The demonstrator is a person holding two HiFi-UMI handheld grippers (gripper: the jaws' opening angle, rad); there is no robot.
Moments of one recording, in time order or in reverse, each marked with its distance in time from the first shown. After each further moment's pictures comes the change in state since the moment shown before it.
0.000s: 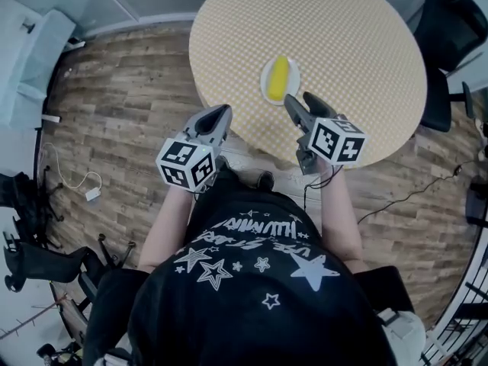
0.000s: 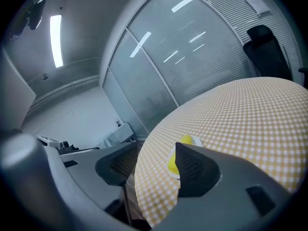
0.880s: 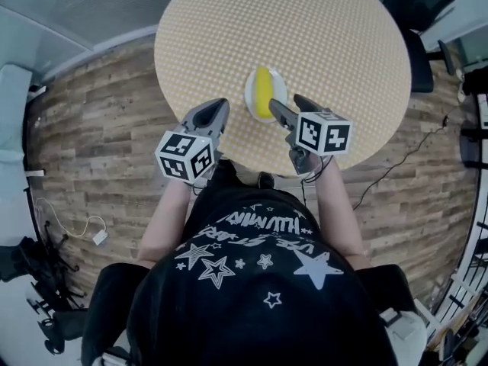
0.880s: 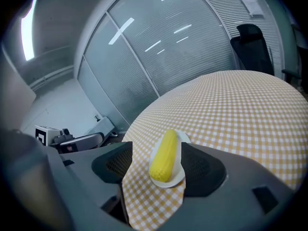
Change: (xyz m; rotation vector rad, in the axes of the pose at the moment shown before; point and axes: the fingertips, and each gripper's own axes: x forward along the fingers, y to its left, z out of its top) left arm 0.101 0.059 0.013 0.003 0.106 -0.239; right arm 0.062 -0.039 -0.006 0.093 0.126 -0.247
